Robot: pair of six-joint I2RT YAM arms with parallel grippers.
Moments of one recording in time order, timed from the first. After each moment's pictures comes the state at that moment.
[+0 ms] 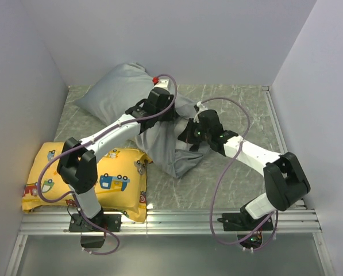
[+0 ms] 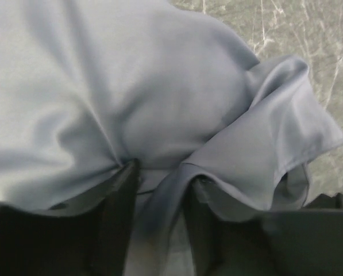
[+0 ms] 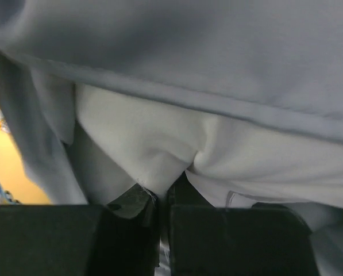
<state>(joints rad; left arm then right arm) -0.67 1.75 1.48 -0.30 -0.21 -0.49 0.54 1.50 0.91 0.00 -0.22 0.57</state>
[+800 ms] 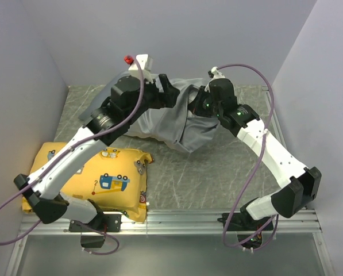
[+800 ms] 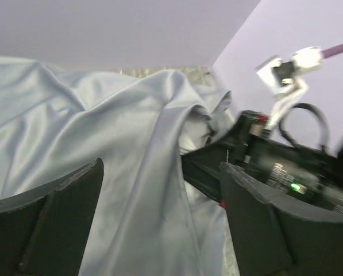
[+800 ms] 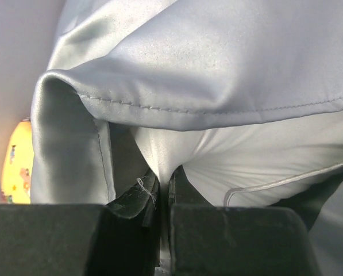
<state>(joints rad) -0.77 1.40 1.64 -0.39 -0.25 -0.46 0.52 1.41 1.44 -0.50 0.02 0.58</state>
